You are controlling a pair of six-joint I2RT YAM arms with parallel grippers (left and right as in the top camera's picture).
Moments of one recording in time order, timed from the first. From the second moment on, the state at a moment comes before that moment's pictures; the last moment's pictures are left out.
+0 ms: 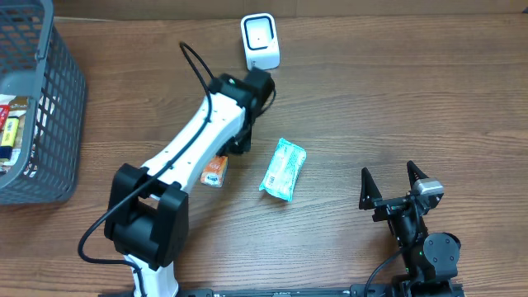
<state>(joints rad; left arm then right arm) -0.48 1.95 1.64 -1.32 -0.32 -0.46 0.09 0.01 0.02 -0.03 -0.09 0.15</state>
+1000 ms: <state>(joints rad) -0.21 1.95 1.32 -1.11 0.13 -0.13 0.09 0.01 0.02 -0.02 -0.09 0.15</state>
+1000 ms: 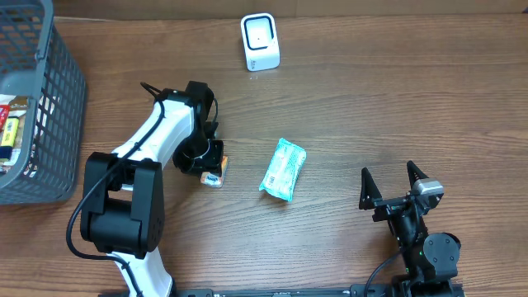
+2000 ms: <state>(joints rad) -0.16 1.95 1.33 -1.08 0.15 -0.12 0.09 0.01 0.02 -0.03 -0.09 0.15</state>
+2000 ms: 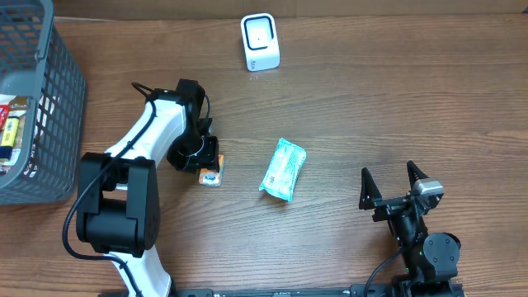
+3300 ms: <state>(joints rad) -0.16 1.95 1.33 -1.08 0.16 -0.12 0.09 0.01 0.02 -0.03 -0.09 0.15</state>
